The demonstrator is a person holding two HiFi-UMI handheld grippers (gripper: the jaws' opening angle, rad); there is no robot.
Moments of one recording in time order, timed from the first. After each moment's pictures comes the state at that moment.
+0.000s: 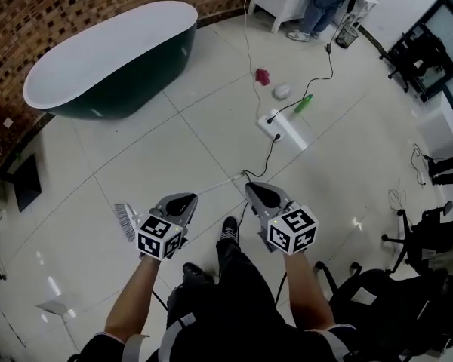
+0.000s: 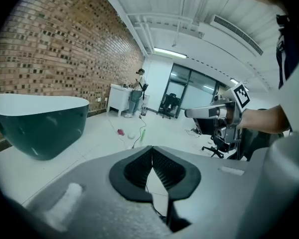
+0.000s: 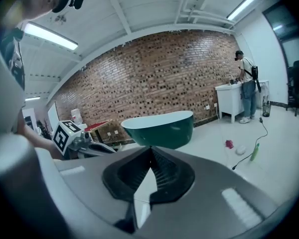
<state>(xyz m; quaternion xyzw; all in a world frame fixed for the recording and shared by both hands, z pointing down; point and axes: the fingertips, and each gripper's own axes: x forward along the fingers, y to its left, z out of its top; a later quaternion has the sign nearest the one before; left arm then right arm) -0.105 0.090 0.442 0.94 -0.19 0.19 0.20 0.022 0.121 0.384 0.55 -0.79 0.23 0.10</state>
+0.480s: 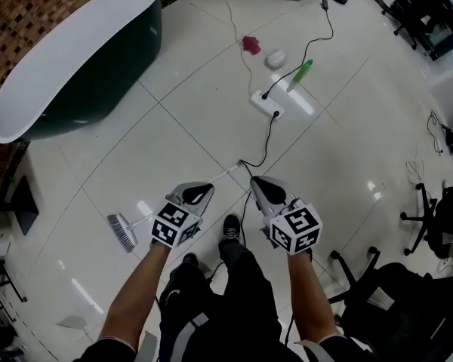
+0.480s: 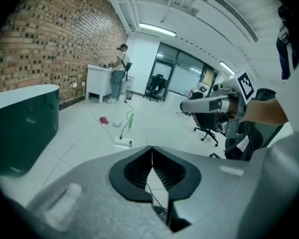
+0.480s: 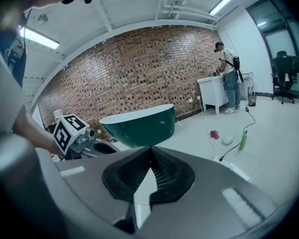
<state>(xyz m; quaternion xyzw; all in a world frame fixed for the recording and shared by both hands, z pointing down) 0.052 0.038 0.583 0.94 -0.08 0.28 0.18 0.141 0.074 0.520 0.60 -0.75 0.26 0.10</state>
